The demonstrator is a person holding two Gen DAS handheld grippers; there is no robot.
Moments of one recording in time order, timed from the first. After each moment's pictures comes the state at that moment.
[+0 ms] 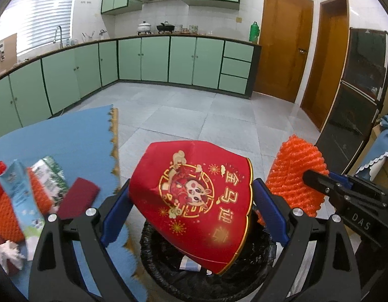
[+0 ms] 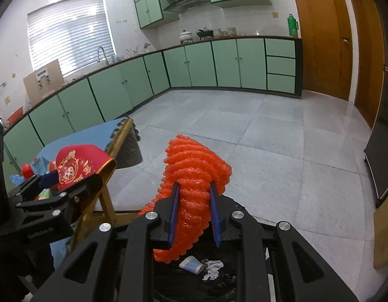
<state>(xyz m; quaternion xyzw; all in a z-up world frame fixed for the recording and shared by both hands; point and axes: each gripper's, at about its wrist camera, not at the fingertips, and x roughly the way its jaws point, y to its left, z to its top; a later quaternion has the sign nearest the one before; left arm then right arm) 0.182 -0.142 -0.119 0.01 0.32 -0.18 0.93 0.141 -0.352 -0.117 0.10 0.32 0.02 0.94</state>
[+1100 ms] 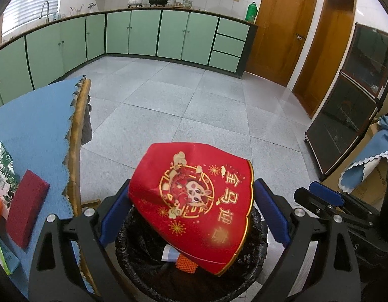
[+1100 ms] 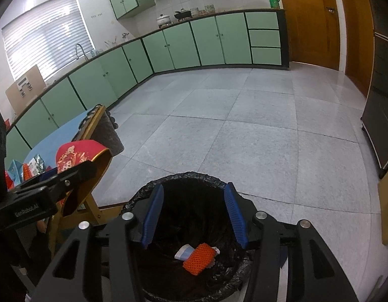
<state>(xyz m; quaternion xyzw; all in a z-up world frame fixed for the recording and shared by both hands) 0.227 -0.171 -0.157 -0.01 0.39 -0.21 0.90 0.163 -0.380 -0.159 0.14 0.36 0.00 0.92</state>
